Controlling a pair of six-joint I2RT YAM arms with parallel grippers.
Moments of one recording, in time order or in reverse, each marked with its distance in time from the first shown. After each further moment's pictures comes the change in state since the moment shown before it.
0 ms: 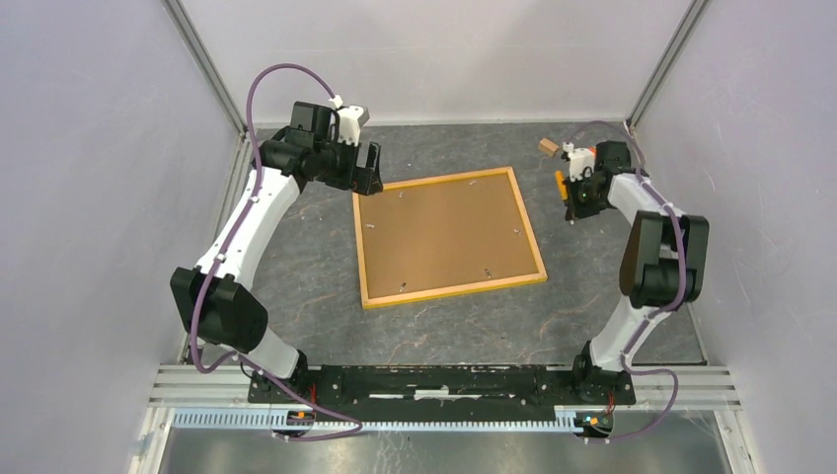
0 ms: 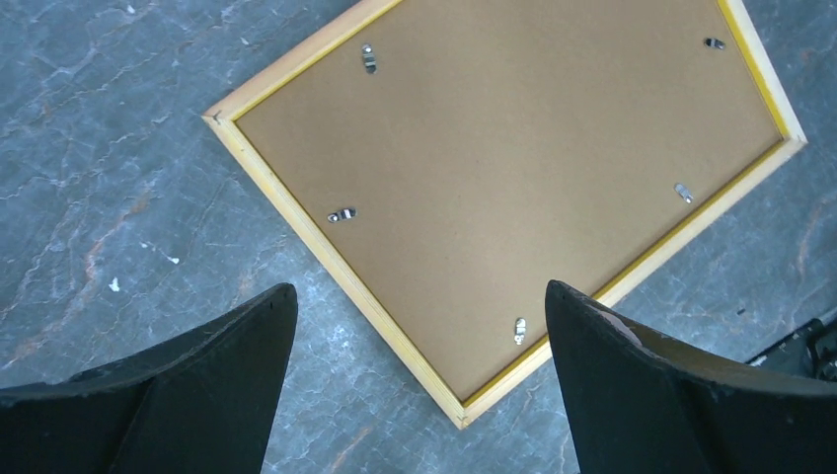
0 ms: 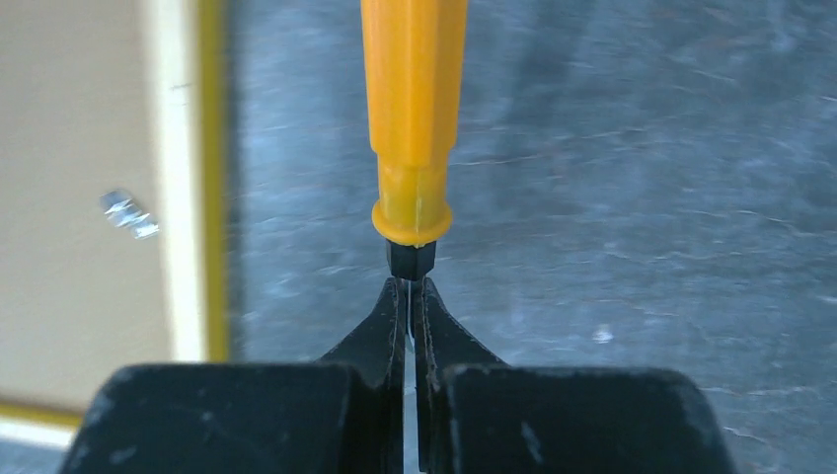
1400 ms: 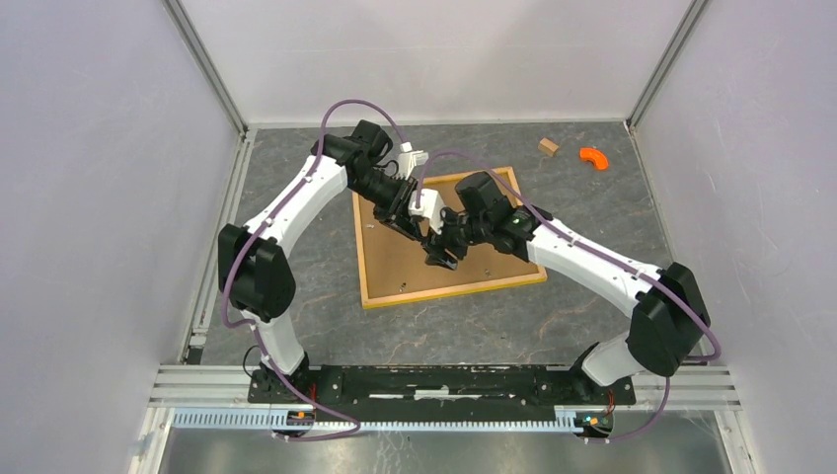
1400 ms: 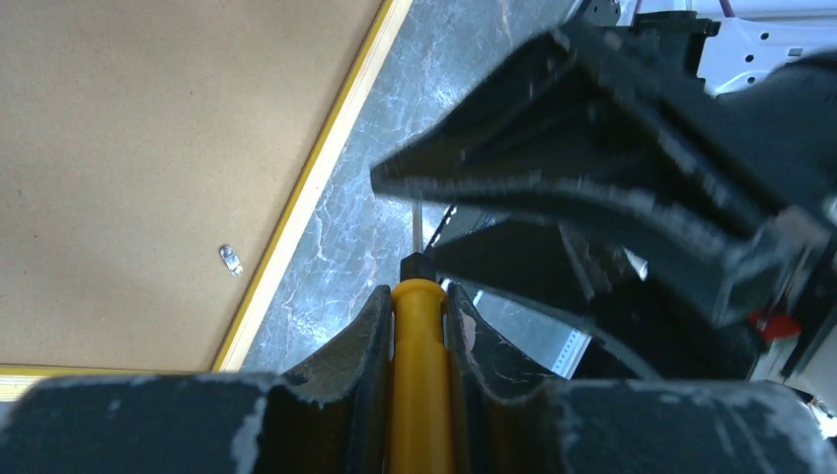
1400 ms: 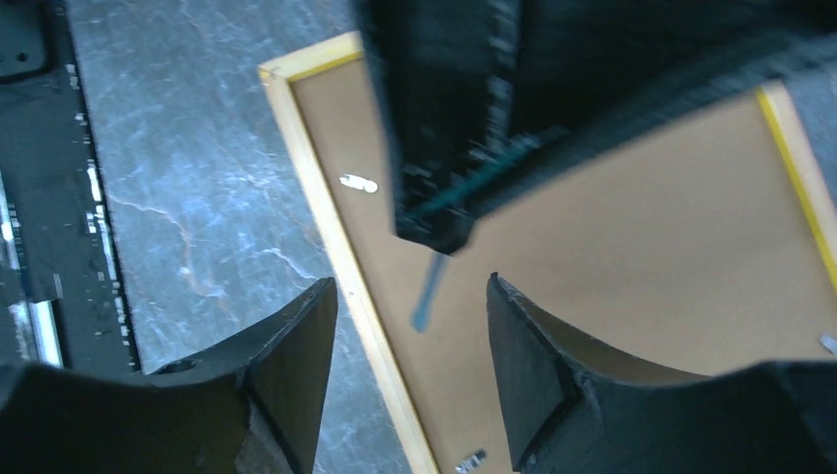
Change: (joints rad) left arm -0.170 0.242 0.097 -0.315 0.535 0.033; right arm 0.828 -0.276 -0.064 0.142 -0.171 -0.058
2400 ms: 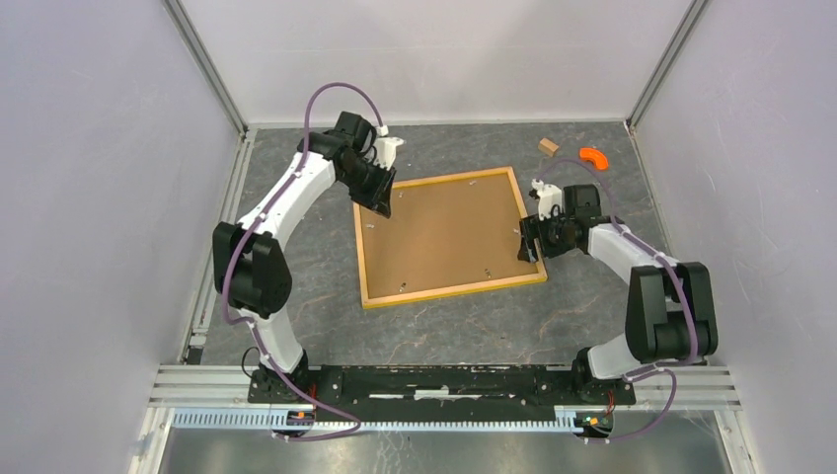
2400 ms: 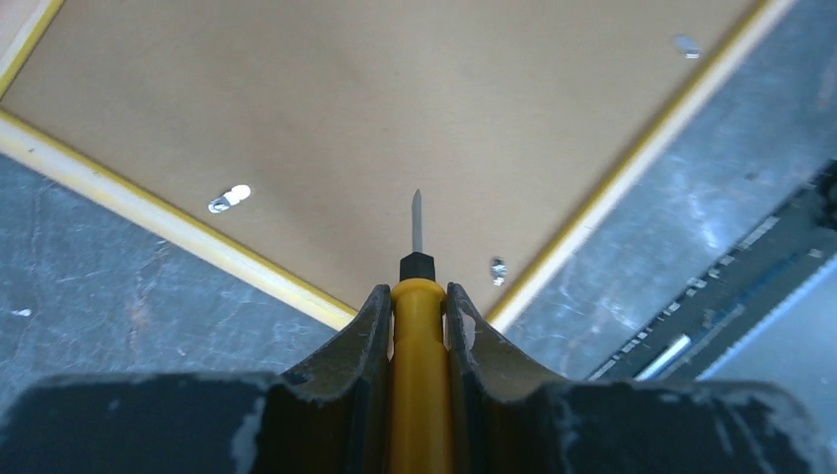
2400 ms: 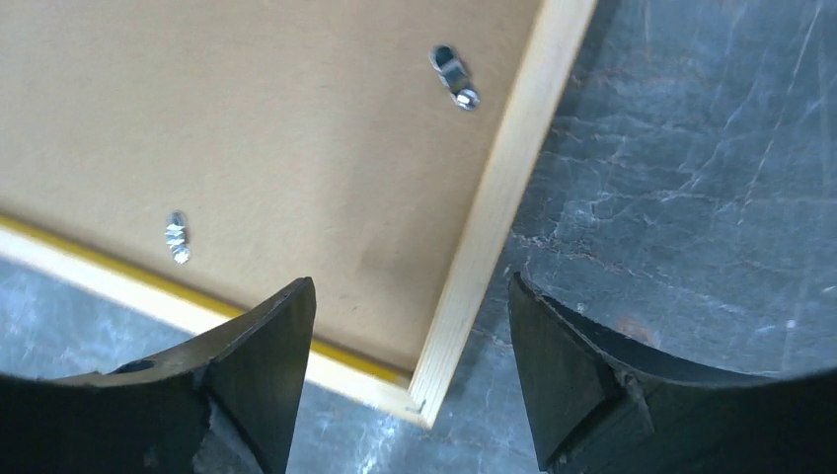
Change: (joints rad) left arm 0.086 0.022 -0.040 0.176 -0.466 0.125; right arm -0.668 0.027 -0.364 0.079 0.088 0.240
